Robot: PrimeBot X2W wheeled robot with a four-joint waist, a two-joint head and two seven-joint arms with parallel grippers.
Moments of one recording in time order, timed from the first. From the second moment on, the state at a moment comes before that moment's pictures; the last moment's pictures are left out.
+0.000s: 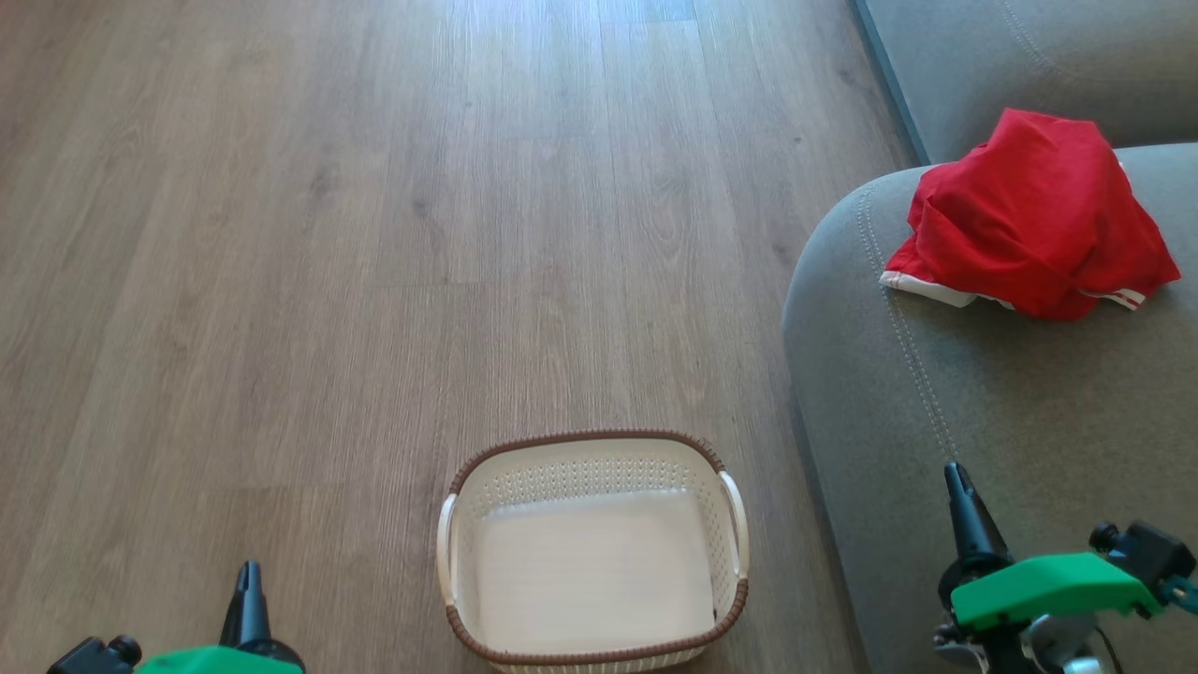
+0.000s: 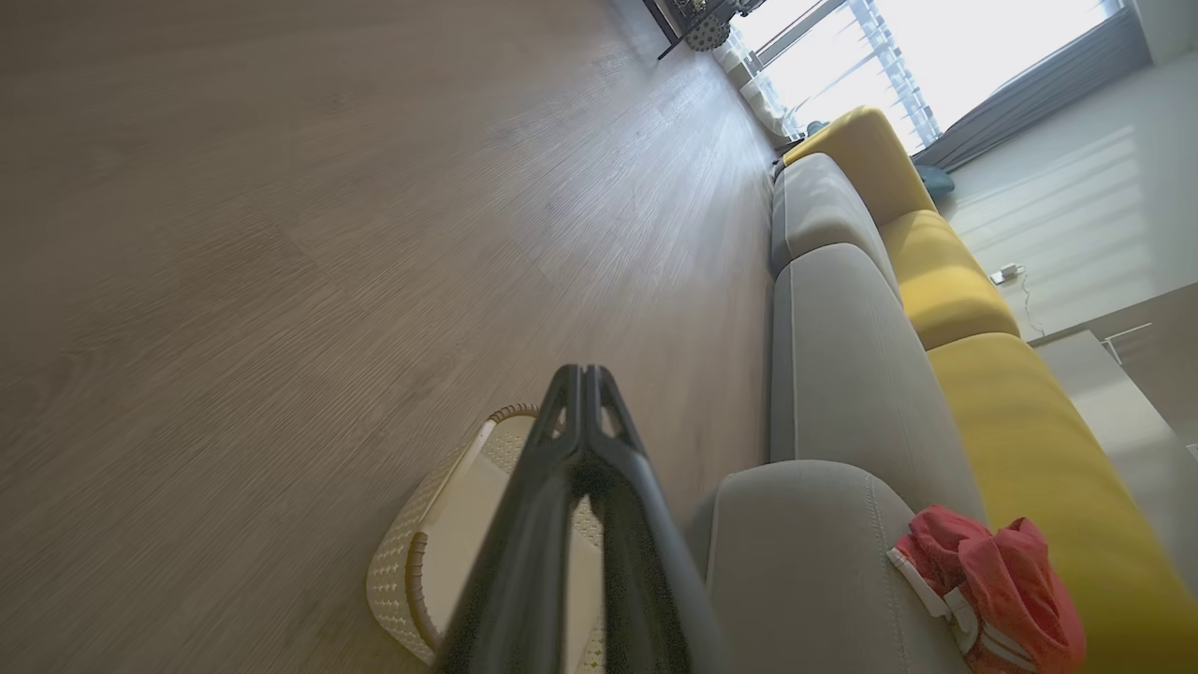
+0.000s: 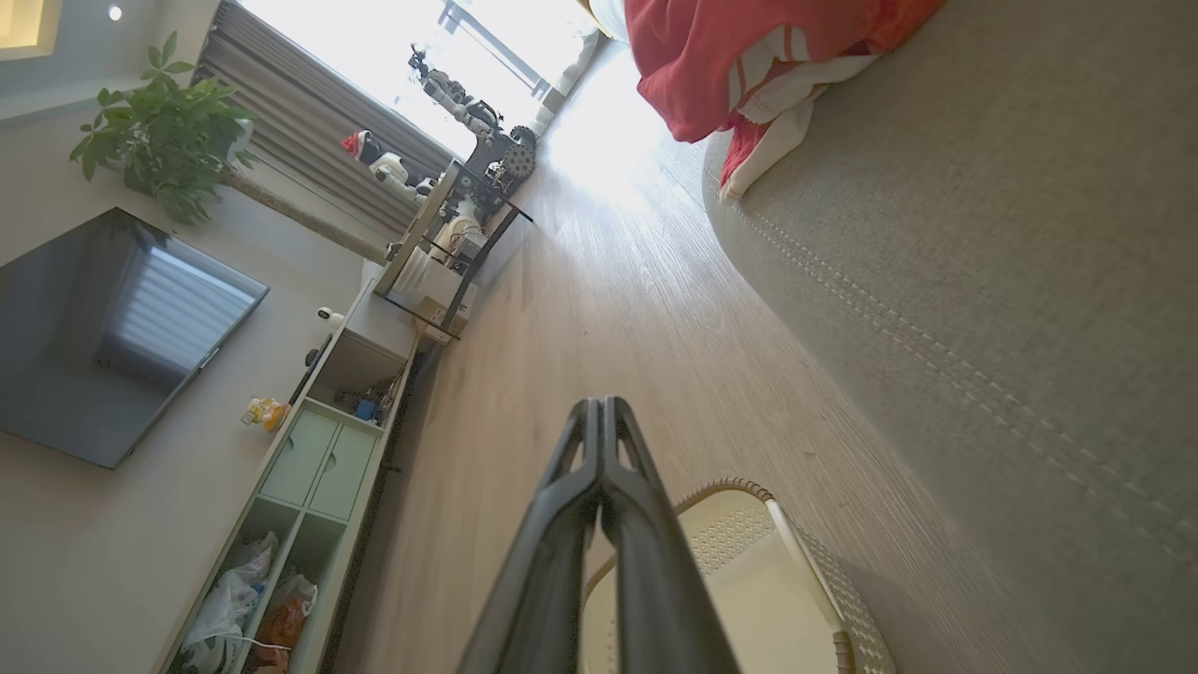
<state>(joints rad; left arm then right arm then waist) 0.05 0.16 -0.13 0.23 -1.09 0.10 -0.06 0.02 -0.05 -0.02 0.33 0.95 0.13 -0.09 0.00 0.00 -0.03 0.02</state>
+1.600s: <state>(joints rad) -0.03 0.07 0.02 0.20 -1.49 0.00 0.07 -0.05 -0.10 -0.03 0.30 1.53 0.13 0.00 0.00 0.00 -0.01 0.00</state>
